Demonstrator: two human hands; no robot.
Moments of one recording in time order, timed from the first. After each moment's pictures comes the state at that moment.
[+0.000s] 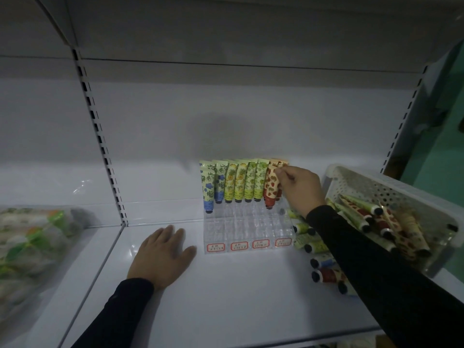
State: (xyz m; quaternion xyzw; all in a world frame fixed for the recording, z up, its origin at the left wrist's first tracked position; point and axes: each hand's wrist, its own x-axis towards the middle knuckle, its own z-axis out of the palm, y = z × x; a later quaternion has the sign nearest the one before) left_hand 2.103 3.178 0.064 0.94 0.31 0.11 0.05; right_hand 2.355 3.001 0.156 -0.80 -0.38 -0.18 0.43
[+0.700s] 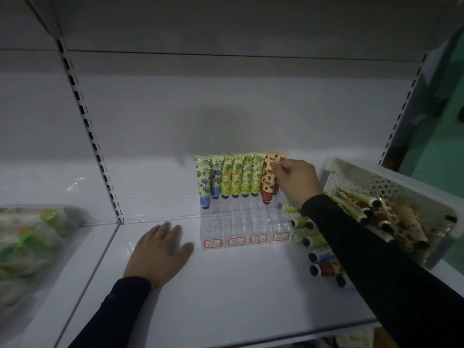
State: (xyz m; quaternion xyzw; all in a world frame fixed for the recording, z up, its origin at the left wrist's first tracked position) left_hand 2.107 3.184 0.057 0.94 0.31 0.12 0.04; right_hand 2.361 3.005 0.161 -0.82 -0.38 -0.18 0.40
